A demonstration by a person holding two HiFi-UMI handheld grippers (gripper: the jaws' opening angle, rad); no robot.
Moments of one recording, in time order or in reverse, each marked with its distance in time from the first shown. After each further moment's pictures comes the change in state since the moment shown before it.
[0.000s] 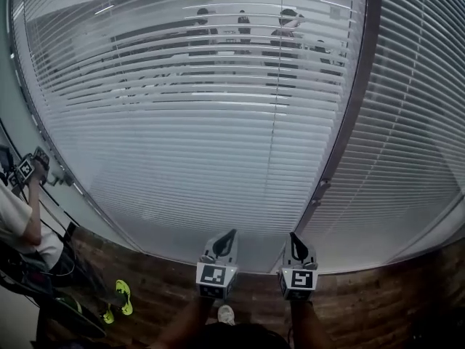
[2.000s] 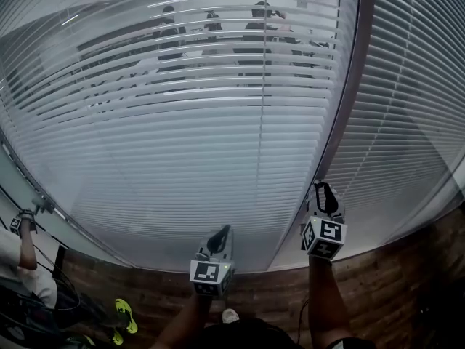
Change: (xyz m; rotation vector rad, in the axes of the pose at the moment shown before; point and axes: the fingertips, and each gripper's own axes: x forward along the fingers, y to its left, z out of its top) left arm 0.049 0.027 0.002 -0.050 -0.022 -0.131; right arm 0.067 -0.122 0.093 0.053 -0.114 -0.335
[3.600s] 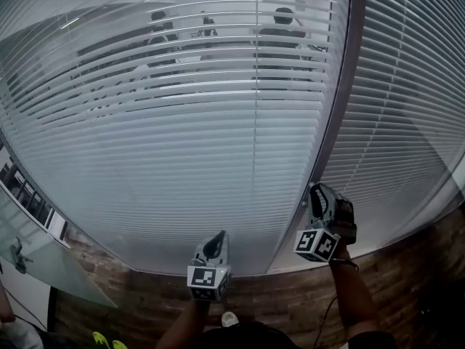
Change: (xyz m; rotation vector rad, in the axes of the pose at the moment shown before) left arm -0.008 -0.001 -0.007 0.006 0.018 0.031; right arm -0.002 0.012 -0.006 -1.125 0.099 0.048
